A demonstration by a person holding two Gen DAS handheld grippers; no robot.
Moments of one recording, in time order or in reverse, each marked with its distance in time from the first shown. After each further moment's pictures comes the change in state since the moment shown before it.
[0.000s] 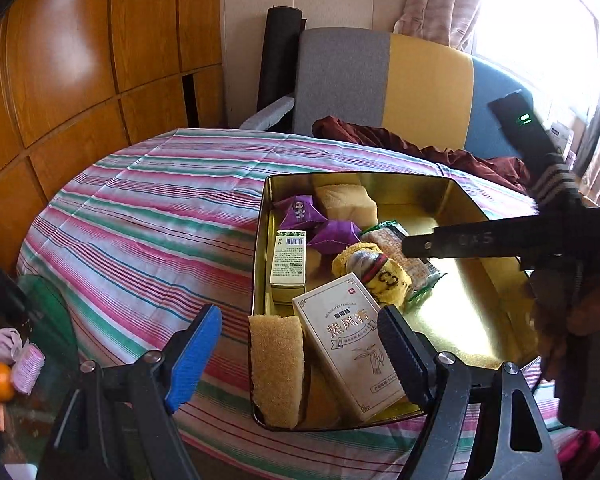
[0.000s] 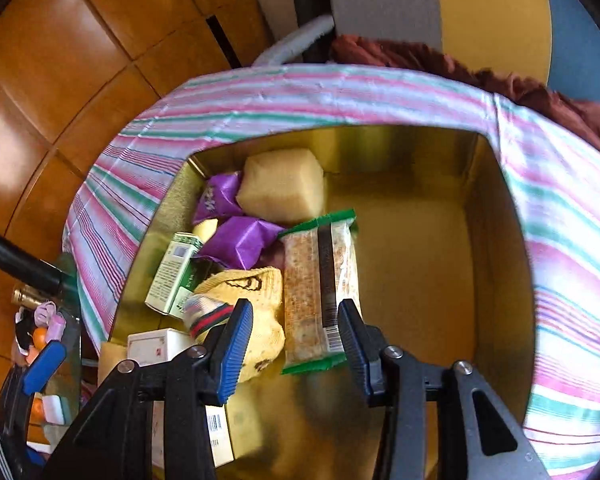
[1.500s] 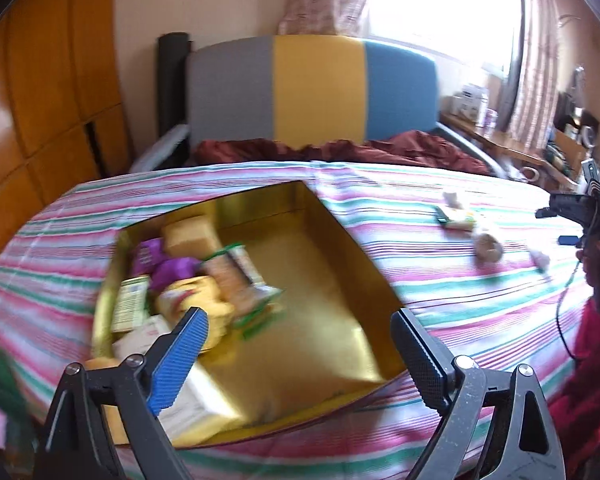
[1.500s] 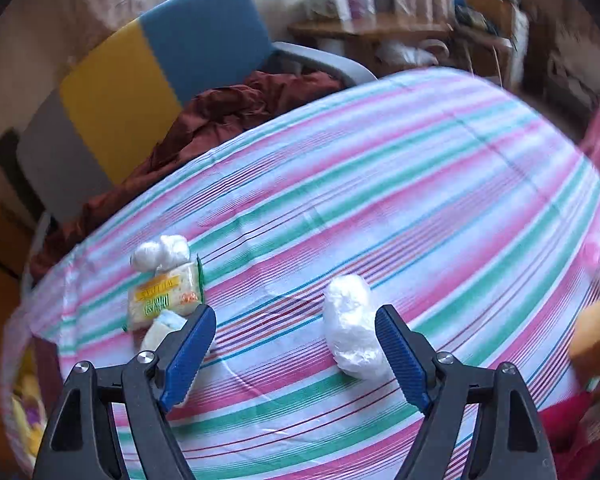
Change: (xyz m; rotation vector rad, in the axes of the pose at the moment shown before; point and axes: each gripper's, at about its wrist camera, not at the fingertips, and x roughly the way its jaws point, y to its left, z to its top) left arm -0.016 -0.140 0.013 0.228 -0.021 -0.244; right arm -0.220 -0.378 -0.136 0.921 -0.326 -0.422
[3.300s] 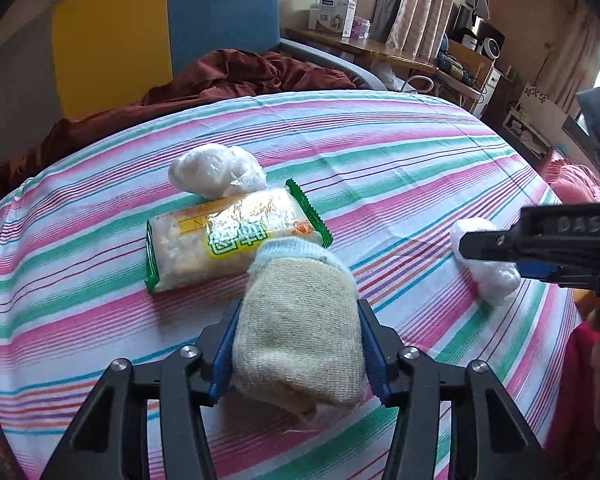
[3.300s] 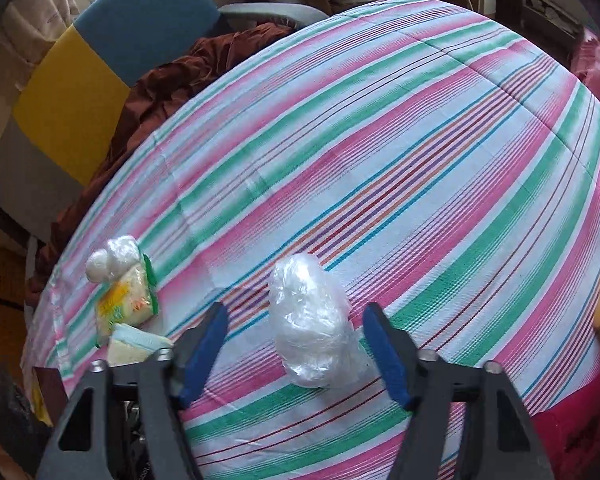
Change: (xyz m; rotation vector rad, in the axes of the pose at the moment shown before) left arm 0.214 -0.261 0.064 0.270 0.225 -0.376; right arm 0.055 -0.016 0.001 0.003 0.216 -0.138
